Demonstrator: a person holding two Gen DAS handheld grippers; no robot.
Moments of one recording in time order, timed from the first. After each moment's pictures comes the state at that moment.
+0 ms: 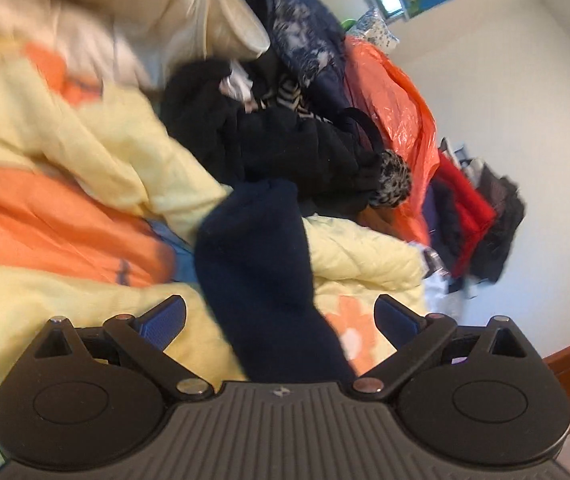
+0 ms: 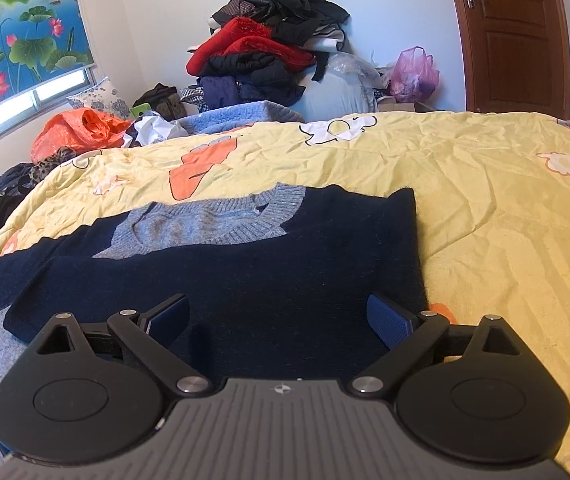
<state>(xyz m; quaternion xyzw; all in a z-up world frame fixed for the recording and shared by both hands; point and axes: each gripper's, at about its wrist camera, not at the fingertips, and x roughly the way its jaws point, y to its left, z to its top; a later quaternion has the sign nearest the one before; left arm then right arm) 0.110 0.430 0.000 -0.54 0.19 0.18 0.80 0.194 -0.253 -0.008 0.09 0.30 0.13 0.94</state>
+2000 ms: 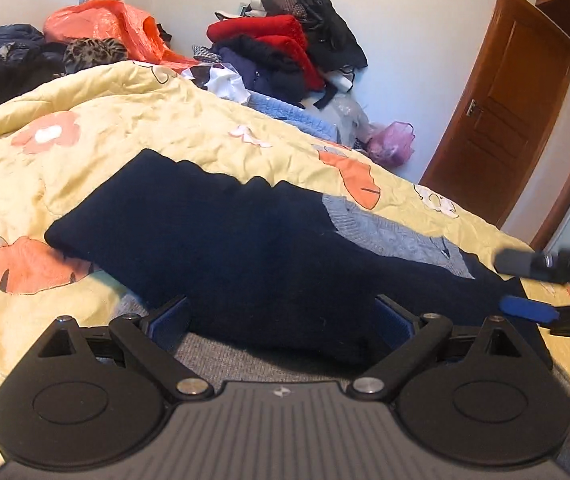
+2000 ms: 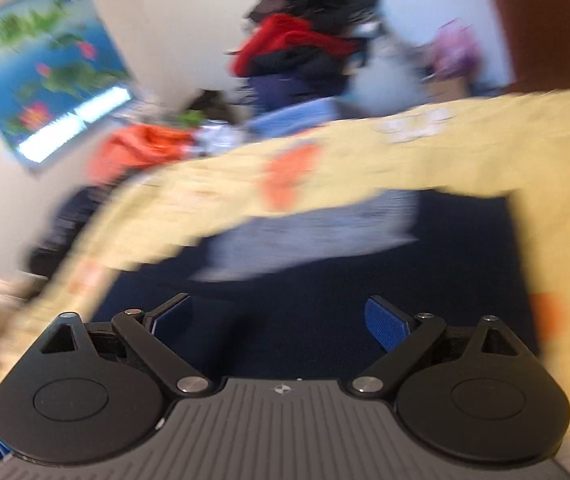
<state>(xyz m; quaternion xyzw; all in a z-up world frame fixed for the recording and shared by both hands) 0.116 0.076 0.007 -0.16 0.28 -0.01 0.95 0.188 -0.204 0.032 0.18 0.32 0.23 0.90</state>
